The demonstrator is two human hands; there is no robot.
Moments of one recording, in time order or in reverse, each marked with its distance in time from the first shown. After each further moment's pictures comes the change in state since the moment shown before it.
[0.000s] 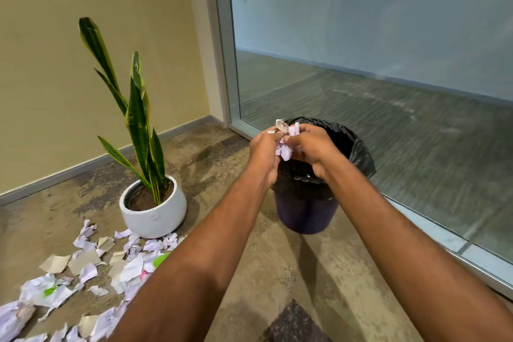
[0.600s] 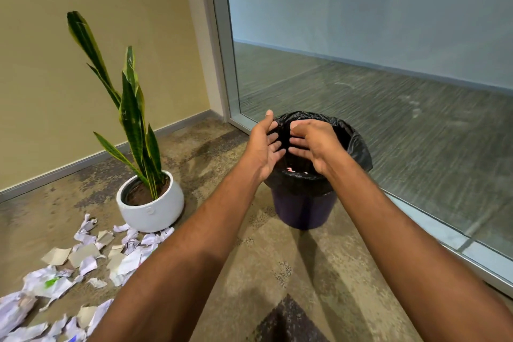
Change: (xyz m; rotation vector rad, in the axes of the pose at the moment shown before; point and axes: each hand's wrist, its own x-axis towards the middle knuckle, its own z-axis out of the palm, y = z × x) left_hand 0.007 -0.003 0.005 0.132 -0.151 -0.145; right_hand 0.010 0.005 -0.028 0.115 0.070 0.048
